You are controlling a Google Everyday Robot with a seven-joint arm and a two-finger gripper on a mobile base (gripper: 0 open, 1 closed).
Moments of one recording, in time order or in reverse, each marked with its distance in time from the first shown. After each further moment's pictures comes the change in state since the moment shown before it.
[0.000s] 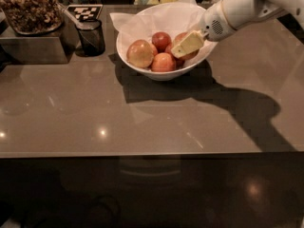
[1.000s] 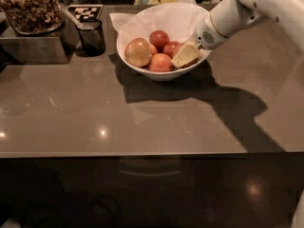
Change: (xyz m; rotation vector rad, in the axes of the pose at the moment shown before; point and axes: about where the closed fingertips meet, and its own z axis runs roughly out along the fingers) arm 0.025 -0.006 0.027 0.060 0.145 -0.020
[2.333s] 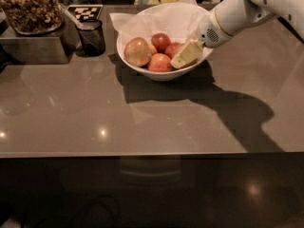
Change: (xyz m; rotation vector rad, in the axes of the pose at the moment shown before) arm -0.005 0.009 -0.019 0.006 -0.039 -0.021
